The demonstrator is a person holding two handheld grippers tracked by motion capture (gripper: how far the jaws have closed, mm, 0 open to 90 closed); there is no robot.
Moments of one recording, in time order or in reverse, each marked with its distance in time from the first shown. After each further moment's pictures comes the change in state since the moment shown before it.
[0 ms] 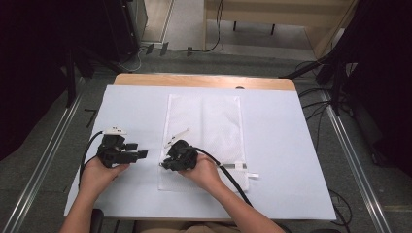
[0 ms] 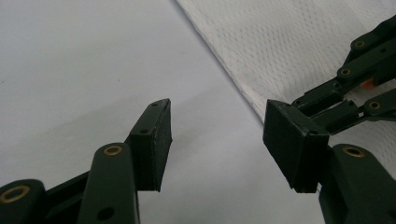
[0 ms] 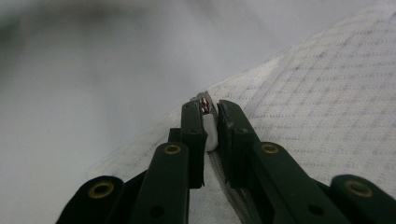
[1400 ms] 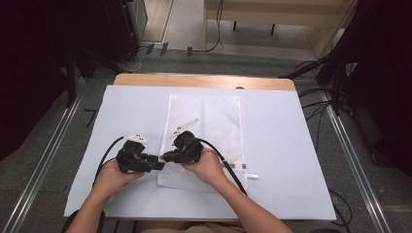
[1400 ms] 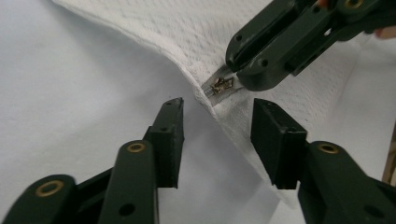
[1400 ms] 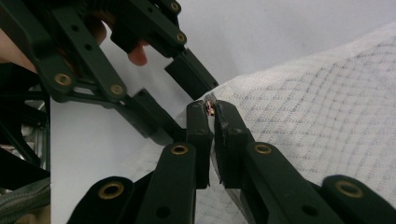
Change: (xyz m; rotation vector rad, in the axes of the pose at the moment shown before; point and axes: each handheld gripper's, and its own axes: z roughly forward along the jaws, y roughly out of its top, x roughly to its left) left arm -0.032 0.003 0.033 0.132 -0.236 0.126; right arm -0.008 0.013 -0.032 -0.072 0.079 0.024
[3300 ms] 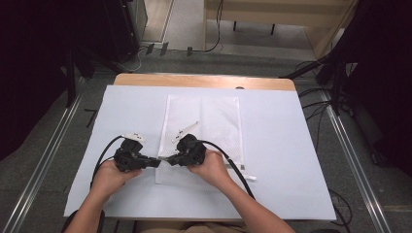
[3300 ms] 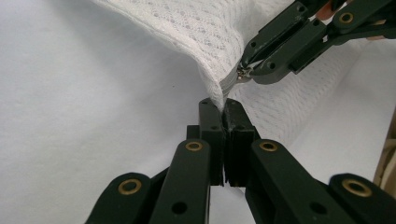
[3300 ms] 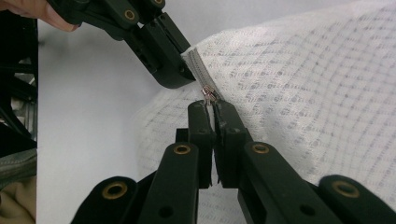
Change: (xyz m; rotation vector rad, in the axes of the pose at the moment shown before) left arm 0.001 0.001 -0.007 0.015 -0.002 -0.036; right arm -0.003 -0.011 -0.003 0.066 -0.009 -0.070
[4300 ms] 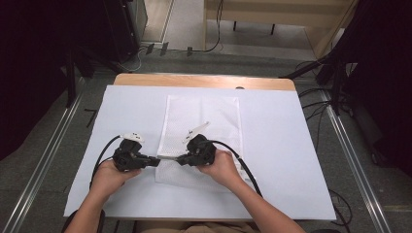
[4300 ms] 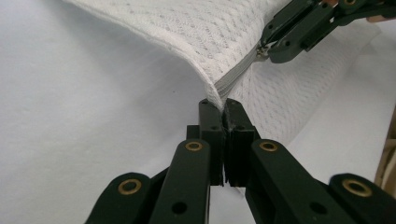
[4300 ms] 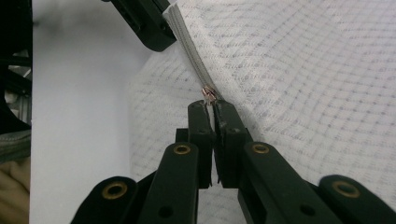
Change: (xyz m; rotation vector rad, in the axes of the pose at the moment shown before) left arm -0.001 -0.001 -0.003 -0.027 0.006 0.016; right arm -0.010 -0.017 -0.019 0.006 -0.012 -0.013
